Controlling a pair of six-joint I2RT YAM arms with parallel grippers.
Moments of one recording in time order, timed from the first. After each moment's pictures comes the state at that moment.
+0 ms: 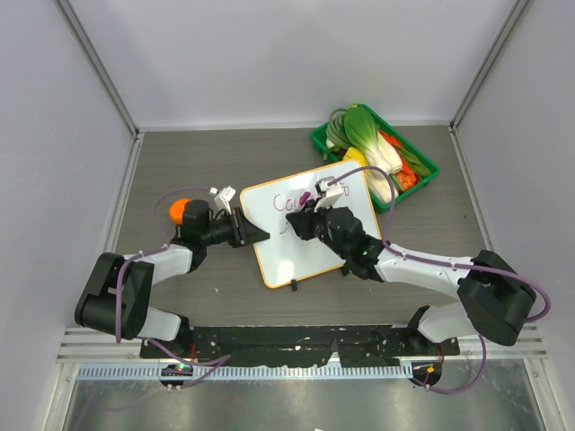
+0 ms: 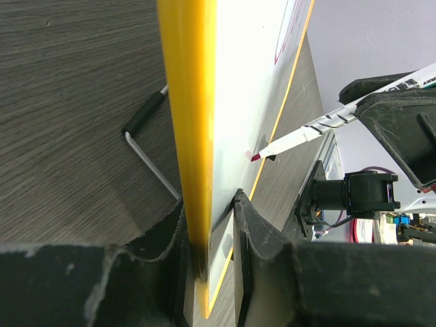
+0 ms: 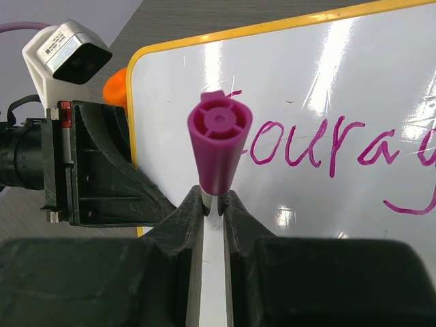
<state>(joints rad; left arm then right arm) -0.27 1.41 0.46 0.50 0.77 -0.67 0.87 1.36 0.67 0.49 0.21 0.47</state>
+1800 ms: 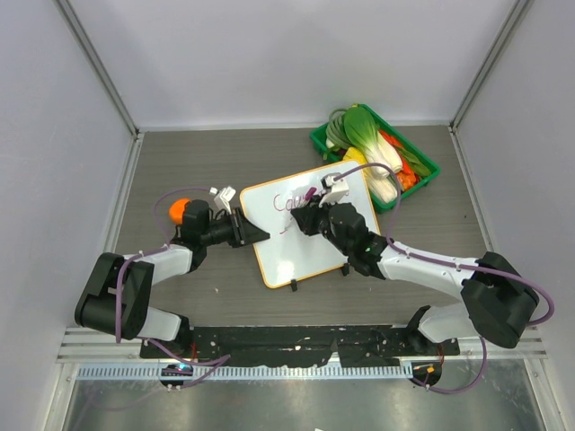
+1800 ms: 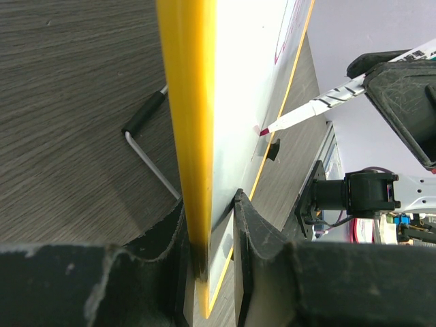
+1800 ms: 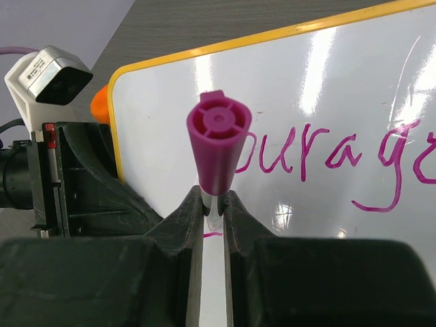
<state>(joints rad) -0.27 1.41 0.46 0.50 0.77 -0.67 0.84 1.34 0.69 0.44 0.23 0.50</state>
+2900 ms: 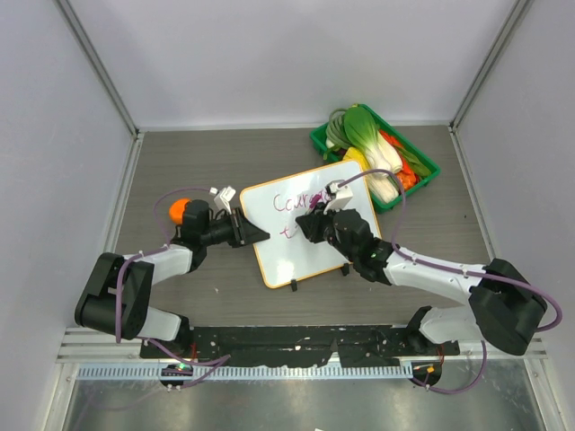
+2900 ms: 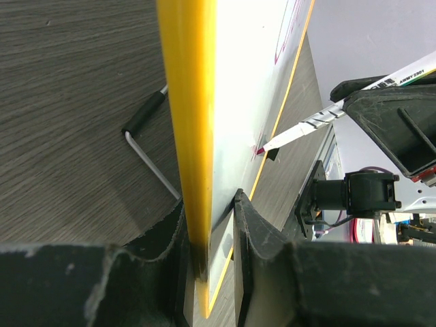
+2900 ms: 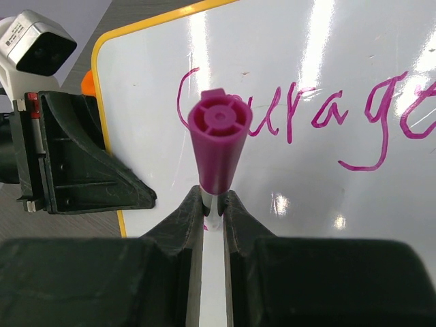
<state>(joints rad) -0.27 1.41 0.46 0.50 0.77 -0.67 0.84 1.29 0.62 0.41 0.22 0.52</state>
